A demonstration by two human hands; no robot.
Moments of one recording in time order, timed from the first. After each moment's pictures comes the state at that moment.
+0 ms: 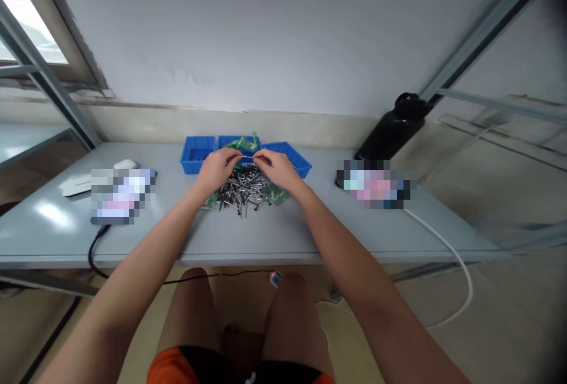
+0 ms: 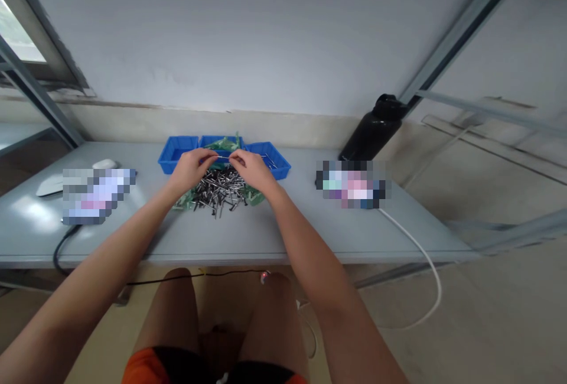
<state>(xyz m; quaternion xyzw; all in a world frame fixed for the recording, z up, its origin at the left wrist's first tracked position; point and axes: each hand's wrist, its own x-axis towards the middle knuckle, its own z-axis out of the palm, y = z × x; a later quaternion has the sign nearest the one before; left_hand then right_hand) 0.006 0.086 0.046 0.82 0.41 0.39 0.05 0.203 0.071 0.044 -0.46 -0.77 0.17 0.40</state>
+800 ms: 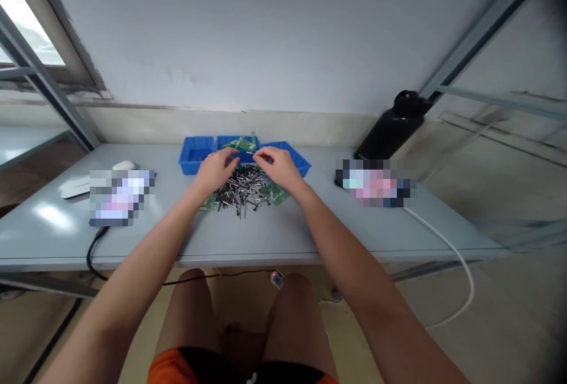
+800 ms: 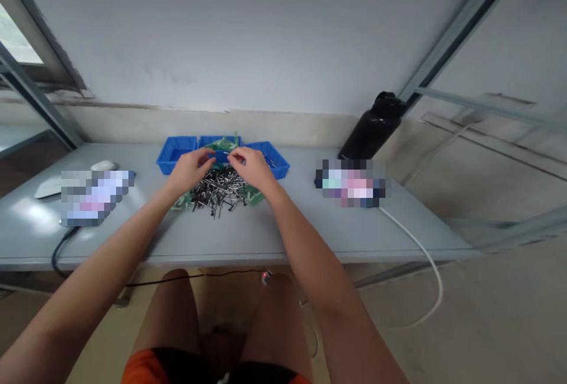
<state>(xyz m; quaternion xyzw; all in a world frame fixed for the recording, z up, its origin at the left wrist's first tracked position) 0.008 0.081 0.051 0.81 0.47 0.34 0.06 0.204 0.072 0.049 -0.45 -0.78 0.09 0.42</state>
